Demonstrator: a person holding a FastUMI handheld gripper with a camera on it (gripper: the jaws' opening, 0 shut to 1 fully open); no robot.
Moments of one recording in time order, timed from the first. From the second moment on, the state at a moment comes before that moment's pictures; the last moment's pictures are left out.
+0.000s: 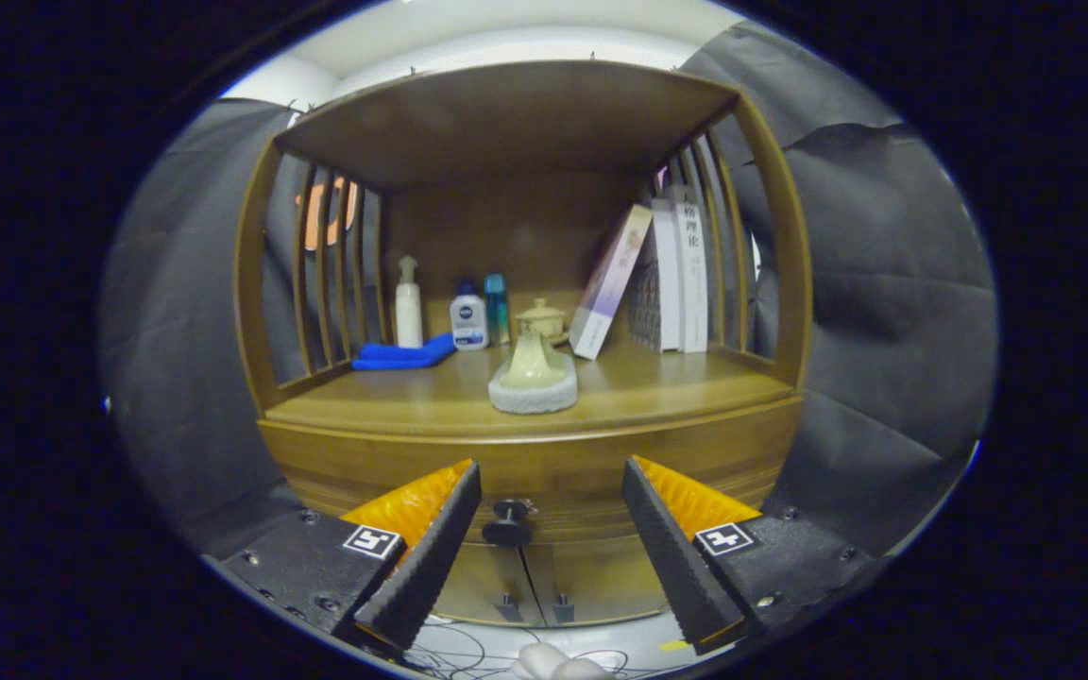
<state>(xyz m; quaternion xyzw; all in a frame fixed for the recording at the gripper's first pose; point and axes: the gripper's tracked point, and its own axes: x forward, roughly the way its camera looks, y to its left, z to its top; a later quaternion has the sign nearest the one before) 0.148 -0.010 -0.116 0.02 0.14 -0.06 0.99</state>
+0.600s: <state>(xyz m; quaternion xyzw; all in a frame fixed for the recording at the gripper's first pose) 0.001 -0.026 0.015 -0.01 0.02 -0.02 1.00</state>
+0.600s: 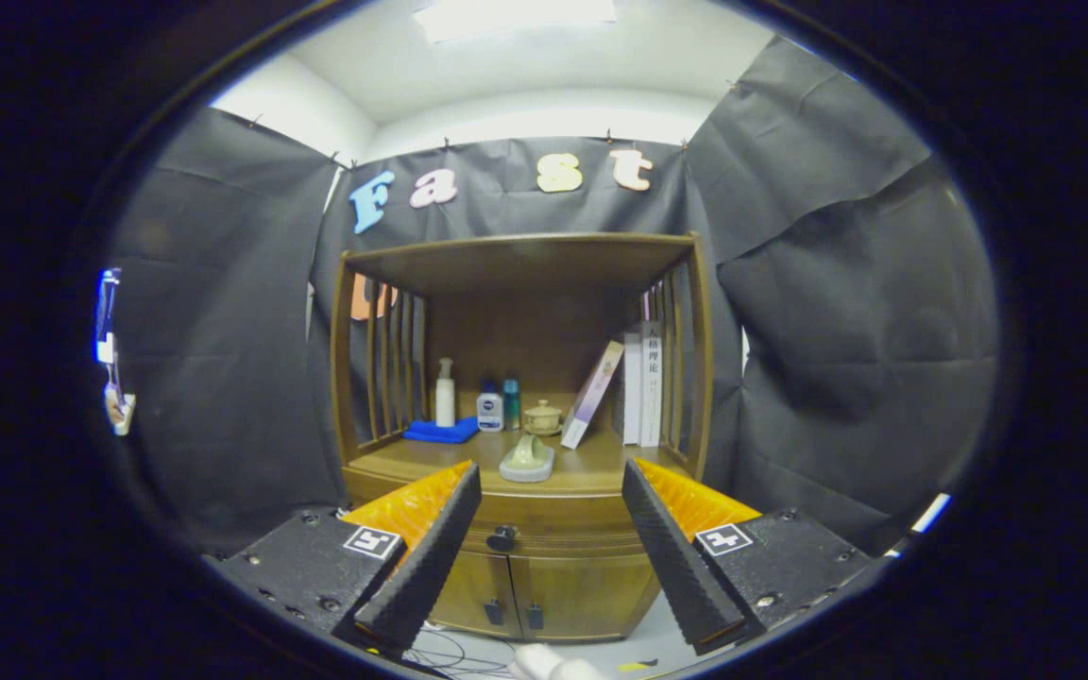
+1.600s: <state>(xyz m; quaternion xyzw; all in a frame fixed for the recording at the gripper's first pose) -0.035 -0.029 0.031 -0.01 -0.01 0.00 1.00</state>
